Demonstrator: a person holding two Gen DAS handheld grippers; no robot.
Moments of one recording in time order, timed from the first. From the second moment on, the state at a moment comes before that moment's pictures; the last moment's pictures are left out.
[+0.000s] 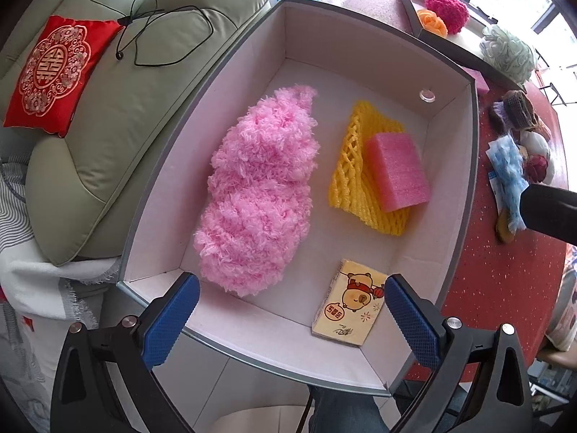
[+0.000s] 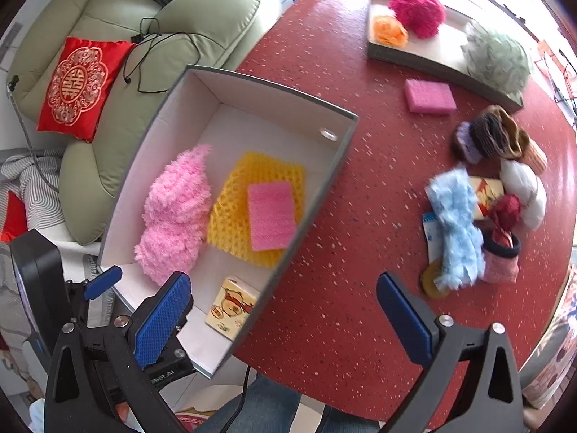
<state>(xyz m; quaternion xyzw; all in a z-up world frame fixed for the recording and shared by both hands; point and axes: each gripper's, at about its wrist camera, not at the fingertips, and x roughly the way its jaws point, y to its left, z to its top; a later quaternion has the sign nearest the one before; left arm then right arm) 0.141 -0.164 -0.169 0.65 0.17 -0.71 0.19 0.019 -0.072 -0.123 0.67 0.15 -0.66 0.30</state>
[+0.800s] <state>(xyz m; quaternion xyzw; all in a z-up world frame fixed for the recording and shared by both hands) 0.053 -0.016 -0.144 0.69 0.04 -0.72 0.05 -0.013 0.152 -0.157 0.73 -0.04 -0.67 0.11</state>
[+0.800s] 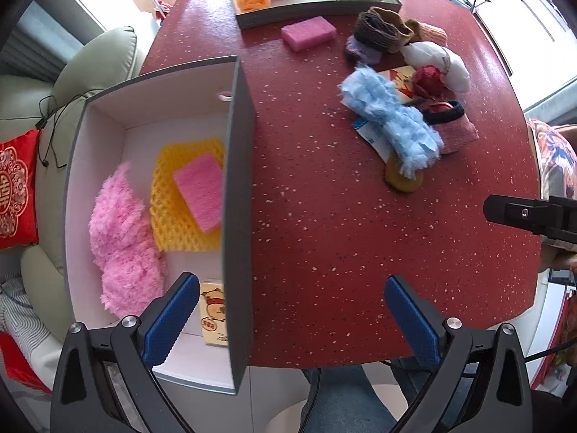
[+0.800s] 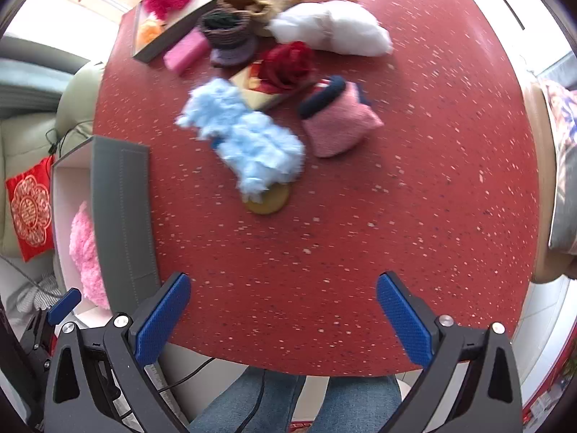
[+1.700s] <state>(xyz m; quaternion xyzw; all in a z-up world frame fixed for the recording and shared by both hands) -0.108 0.040 -0.253 0.69 0.15 -0.67 0.20 -0.090 0.261 -0.203 0.73 -0.05 -0.68 0.07</state>
